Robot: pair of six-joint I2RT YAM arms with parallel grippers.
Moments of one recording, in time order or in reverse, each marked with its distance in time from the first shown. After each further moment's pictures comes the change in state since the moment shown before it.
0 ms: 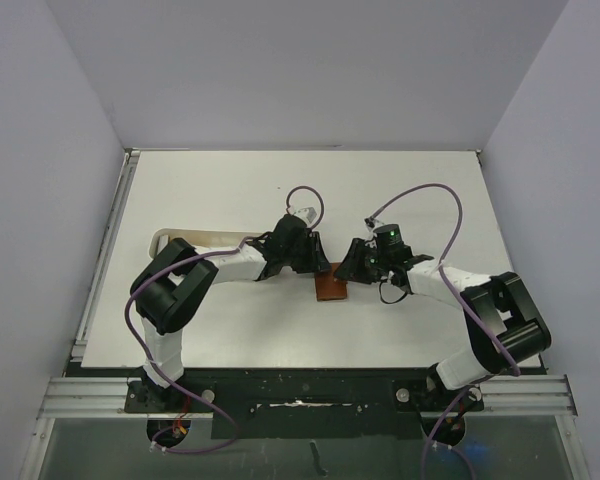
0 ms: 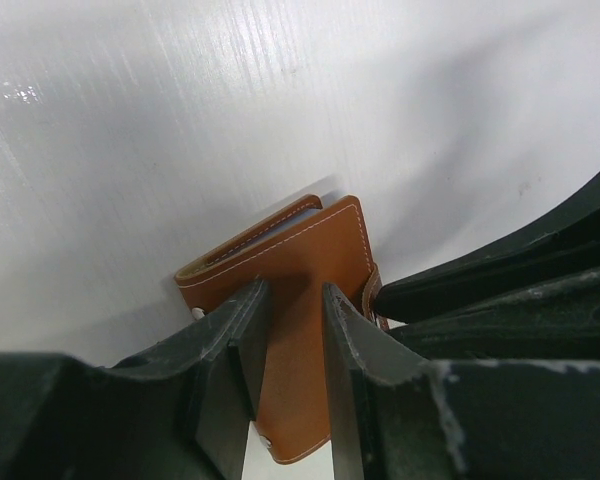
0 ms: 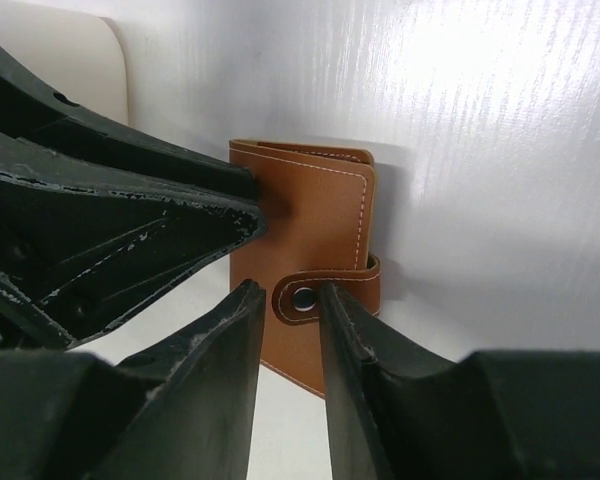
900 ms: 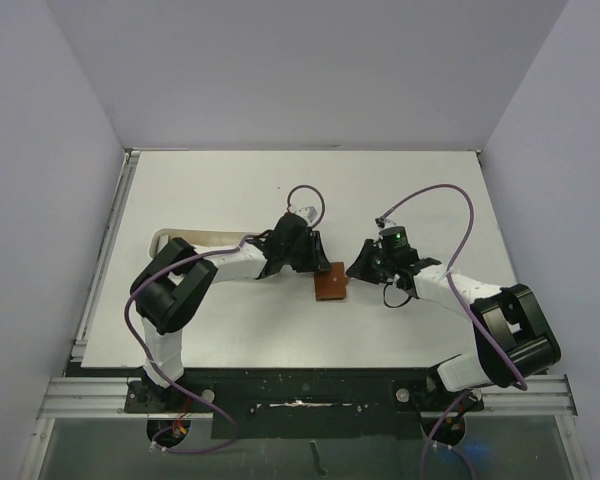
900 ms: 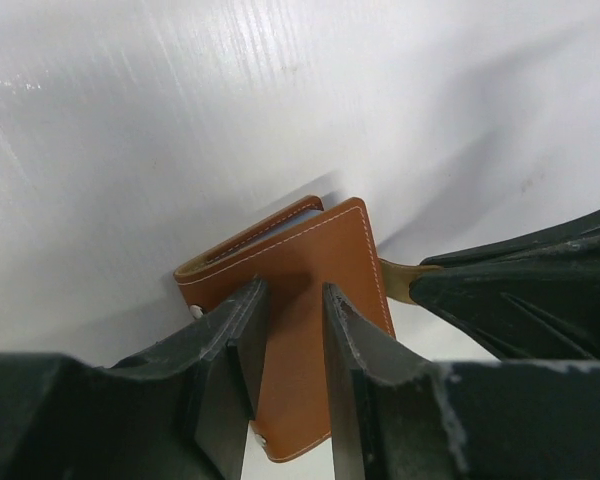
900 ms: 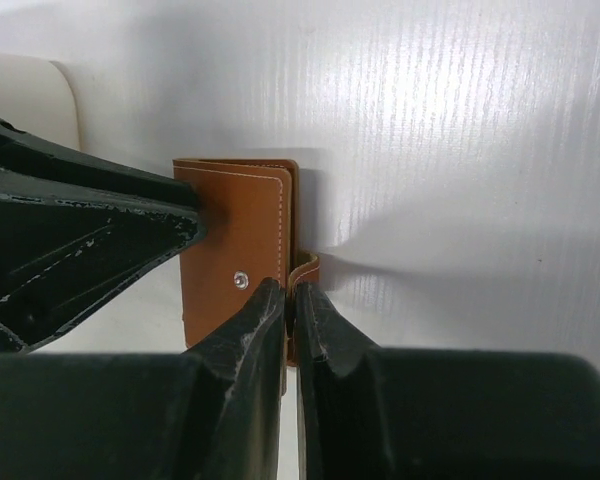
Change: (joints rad) left arm 0.000 -0.001 0.016 -0.037 0.002 0.005; right arm -0.016 -0.081 -0.042 -0.040 0.132 -0.006
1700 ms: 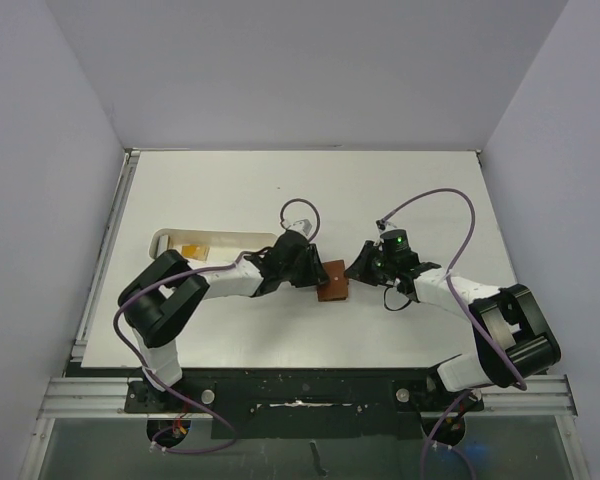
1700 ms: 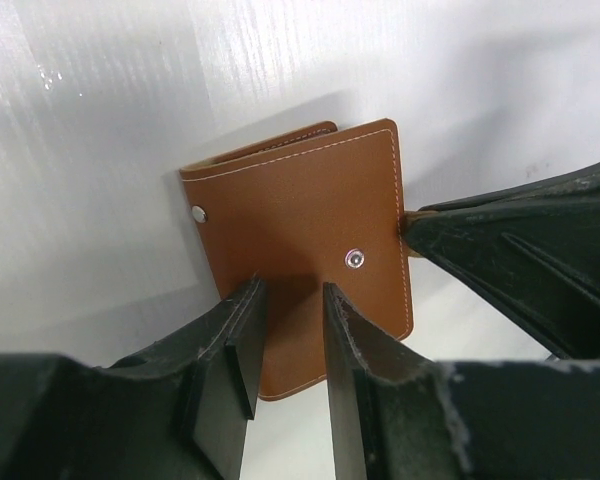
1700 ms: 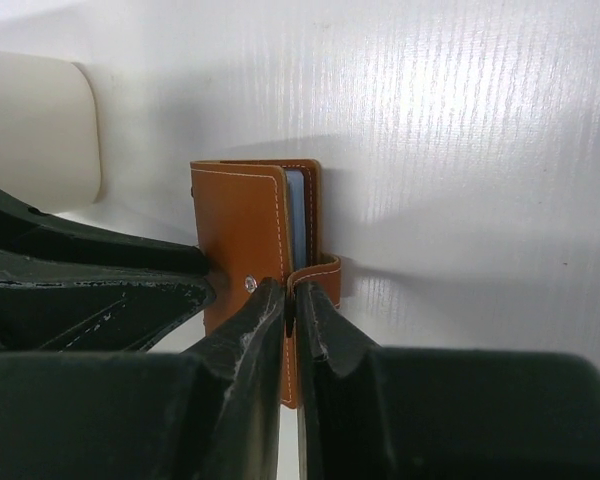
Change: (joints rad) left arm -0.080 -0.104 -0.146 0.058 -0.130 -0.123; right arm 0.000 0.000 -0.031 0.068 -0.030 0.032
